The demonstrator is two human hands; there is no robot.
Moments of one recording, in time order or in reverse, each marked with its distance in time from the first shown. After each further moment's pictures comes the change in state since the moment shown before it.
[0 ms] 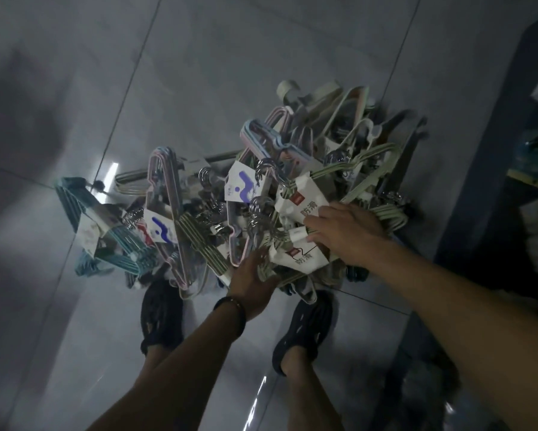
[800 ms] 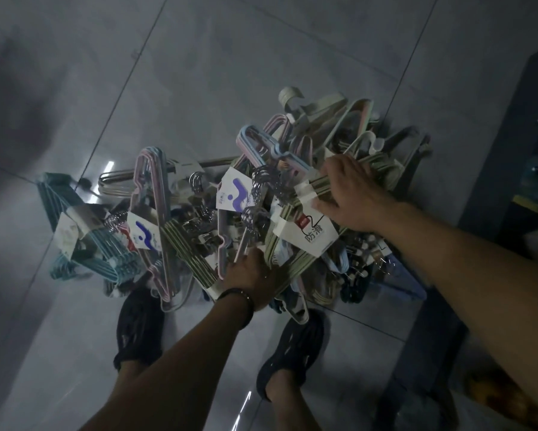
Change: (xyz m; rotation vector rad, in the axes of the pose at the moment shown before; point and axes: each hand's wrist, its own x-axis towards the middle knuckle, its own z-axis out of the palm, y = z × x) left_hand 0.053 0.016 0.020 0.334 0.041 -0.058; right_hand 0.064 0.061 -0.031 0.081 0.119 0.098
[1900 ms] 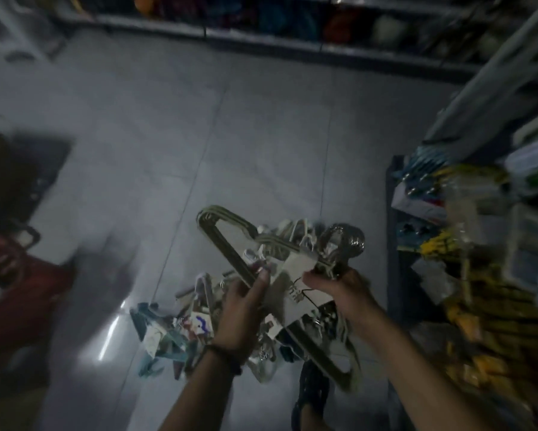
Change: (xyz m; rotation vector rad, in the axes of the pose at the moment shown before) left_hand -0.422 0.169 -0.281 -1.026 -0.093 0.341; right_hand -0.341 -0.198 -0.340 1.473 0.370 0.534
